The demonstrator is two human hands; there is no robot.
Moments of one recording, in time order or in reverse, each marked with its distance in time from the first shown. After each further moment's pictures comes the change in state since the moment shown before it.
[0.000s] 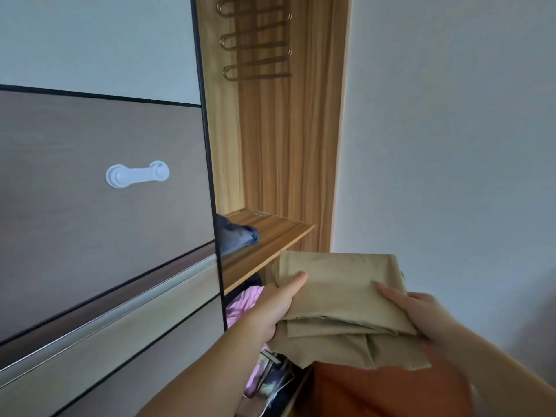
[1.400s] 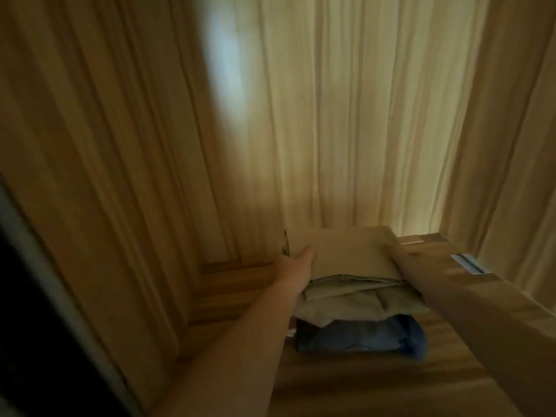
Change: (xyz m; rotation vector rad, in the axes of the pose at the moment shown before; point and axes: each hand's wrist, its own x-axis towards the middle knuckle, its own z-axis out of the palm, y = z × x) left_hand 0.439 0.109 -0.252 0.027 1.093 -0.100; right_hand 0.600 -0.167 0.402 -0.216 -0.669 -0.240
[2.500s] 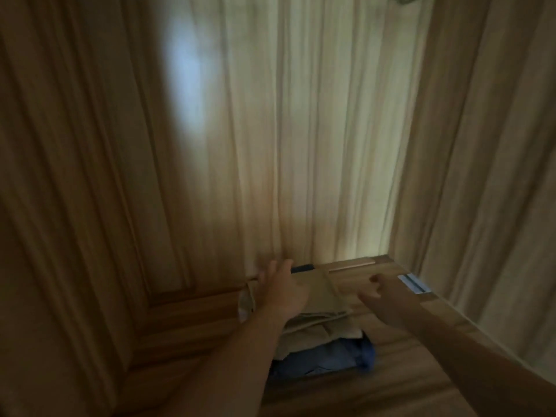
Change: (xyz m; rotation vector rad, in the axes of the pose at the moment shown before) left_hand -0.001 0.026 0.042 0.753 -0.065 0.405; right_hand -0.003 0.007 -0.034 -0.750 0.011 -0.134
